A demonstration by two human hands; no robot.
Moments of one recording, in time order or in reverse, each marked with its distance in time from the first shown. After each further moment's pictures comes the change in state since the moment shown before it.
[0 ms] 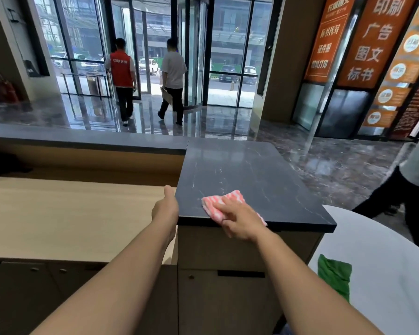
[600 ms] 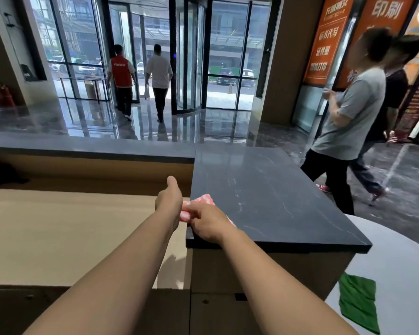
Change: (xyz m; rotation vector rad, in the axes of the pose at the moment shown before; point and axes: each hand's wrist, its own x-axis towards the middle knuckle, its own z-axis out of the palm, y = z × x) left_hand 0.062 0.048 -0.012 -0.019 -0.027 -0.004; right_hand 0.071 -0.100 0.028 0.230 -0.009 -0.025
